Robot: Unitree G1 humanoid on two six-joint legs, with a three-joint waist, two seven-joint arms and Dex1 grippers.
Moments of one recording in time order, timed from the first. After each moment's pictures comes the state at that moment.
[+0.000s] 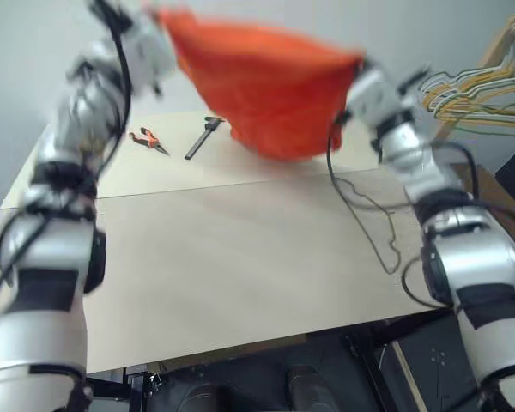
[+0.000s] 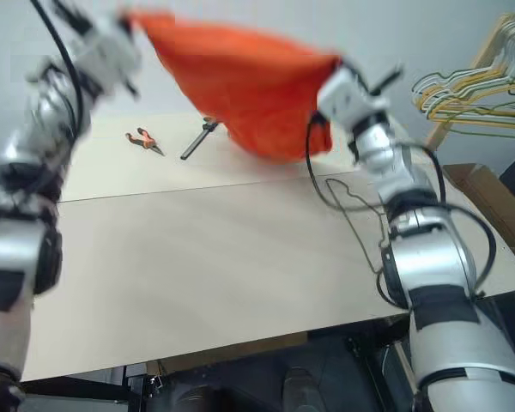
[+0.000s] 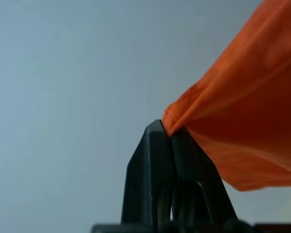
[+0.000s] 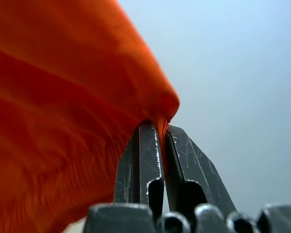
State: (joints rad) left arm -1.12 0.68 -0.21 0.97 0.29 -0.67 -0.25; right arm -1.17 -0.53 0.24 1.28 -0.38 -0.79 -0.04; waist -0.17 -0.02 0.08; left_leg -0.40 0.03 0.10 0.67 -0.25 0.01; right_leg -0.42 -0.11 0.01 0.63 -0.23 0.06
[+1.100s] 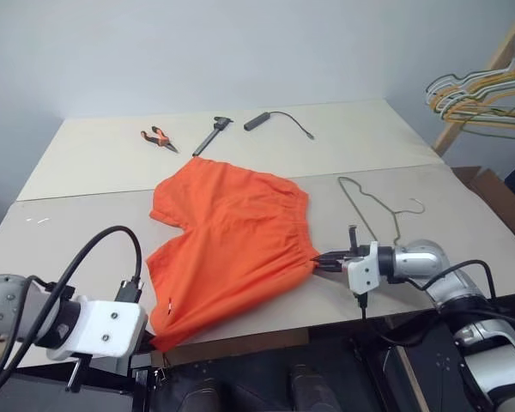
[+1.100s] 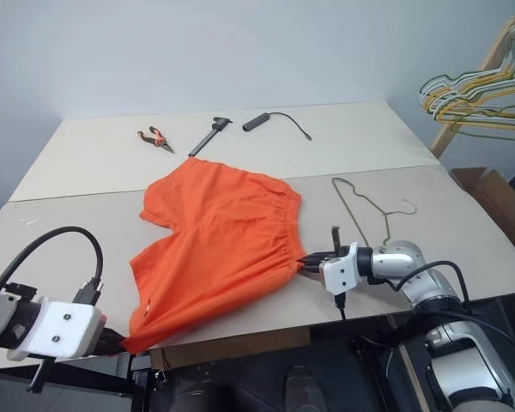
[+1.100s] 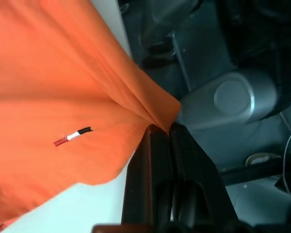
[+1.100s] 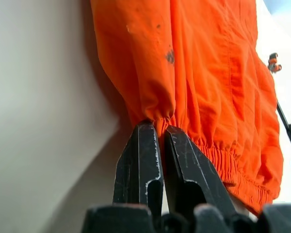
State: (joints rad) left arm 0.44 1.23 0.46 -0.75 -0.33 0.30 -1.40; right arm -0.51 -0.72 0.30 0.58 -0.12 -0.97 0.97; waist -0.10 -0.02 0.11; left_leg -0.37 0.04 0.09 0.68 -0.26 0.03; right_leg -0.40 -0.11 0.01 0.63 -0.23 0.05
